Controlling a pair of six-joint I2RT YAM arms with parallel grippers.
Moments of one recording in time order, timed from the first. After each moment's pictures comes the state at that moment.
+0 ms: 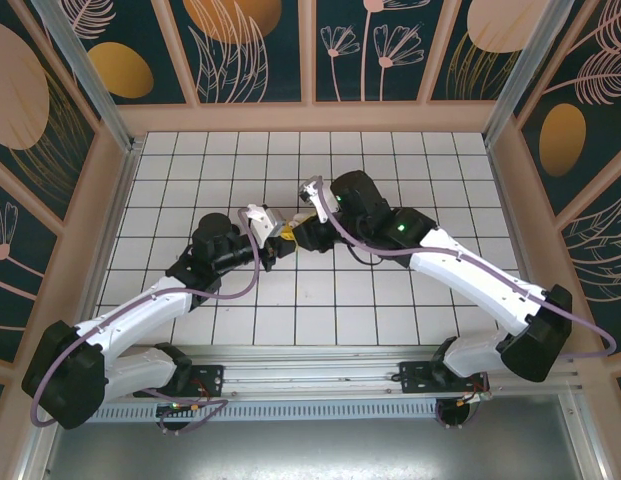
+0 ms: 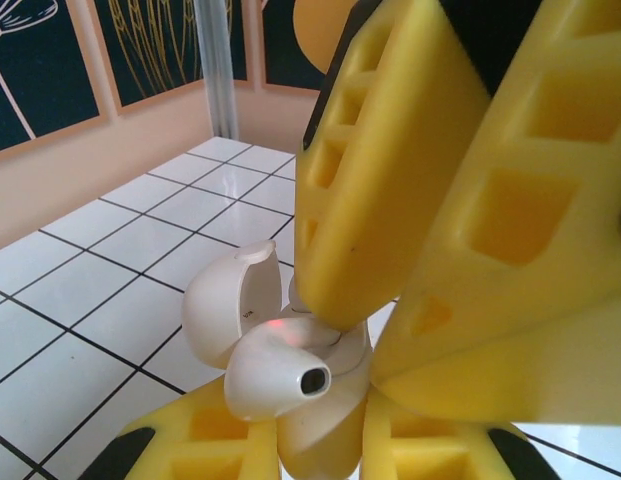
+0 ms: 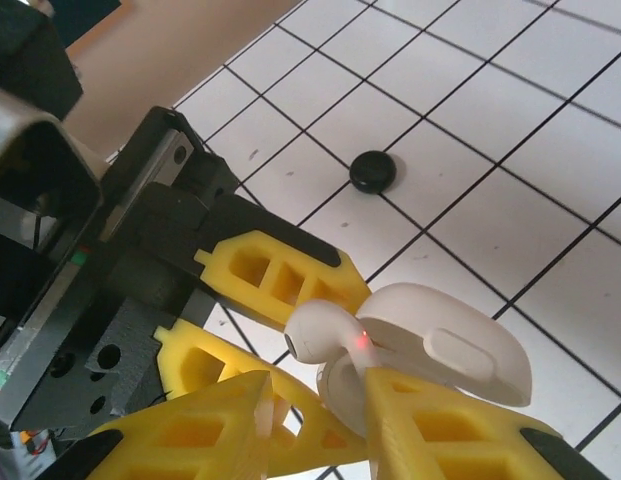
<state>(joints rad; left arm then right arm) -0.61 1.14 0.62 0.36 0.52 0.05 0.88 1.34 1.29 -0.55 -0.21 0.17</state>
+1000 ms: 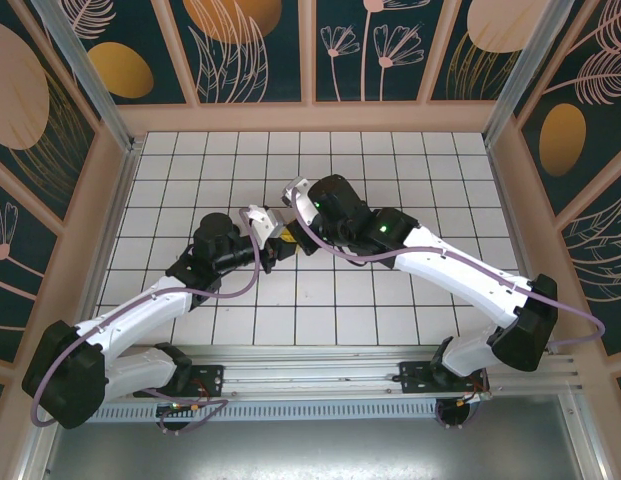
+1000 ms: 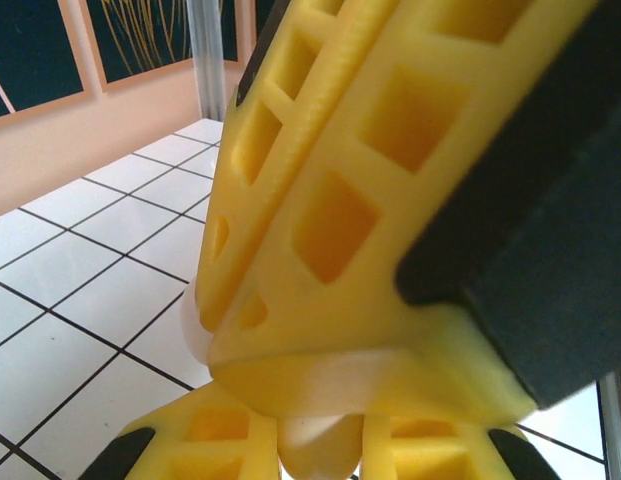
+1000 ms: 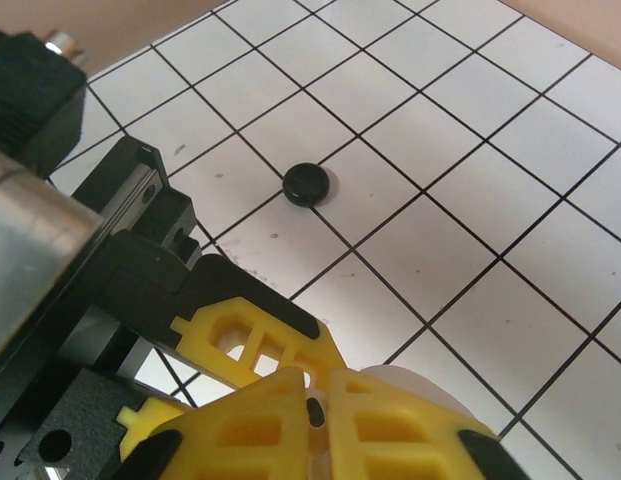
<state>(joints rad) -0.61 1.15 0.62 0.32 0.53 0.04 0.97 1.43 1.38 -0.59 0.03 0.07</state>
